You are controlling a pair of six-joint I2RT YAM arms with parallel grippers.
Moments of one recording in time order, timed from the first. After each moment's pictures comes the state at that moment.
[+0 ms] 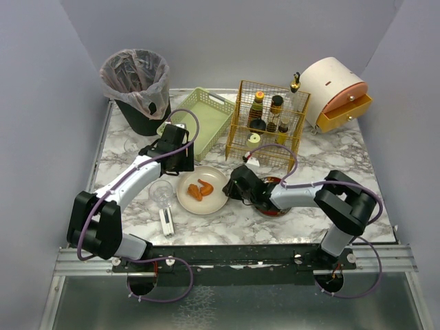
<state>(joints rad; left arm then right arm) -0.39 1.41 0.98 -0.51 -0.11 -0.33 0.94 1.70 0.75 0.23 0.28 0.96</state>
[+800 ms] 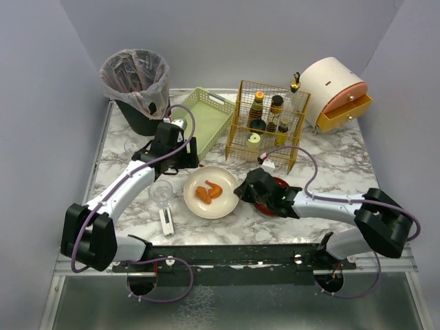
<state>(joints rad) -0.38 1.33 0.96 -0.44 0.02 -0.34 0.94 1.44 0.63 0.10 0.29 0.99</state>
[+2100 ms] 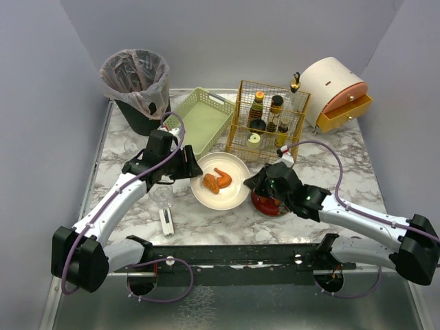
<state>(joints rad) -0.38 1.15 0.88 -0.51 0.28 -0.49 0.89 1.09 0.65 -0.13 0.30 1.02</state>
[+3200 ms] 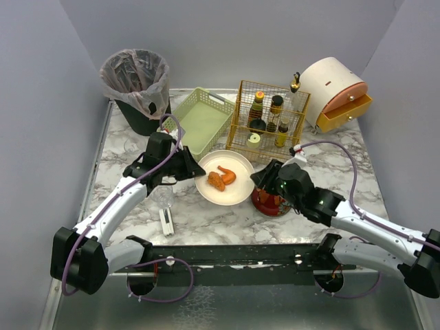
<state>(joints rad) -0.38 1.14 0.81 -0.36 0.43 -0.66 0.88 0.96 0.64 -0.17 0.37 0.95</state>
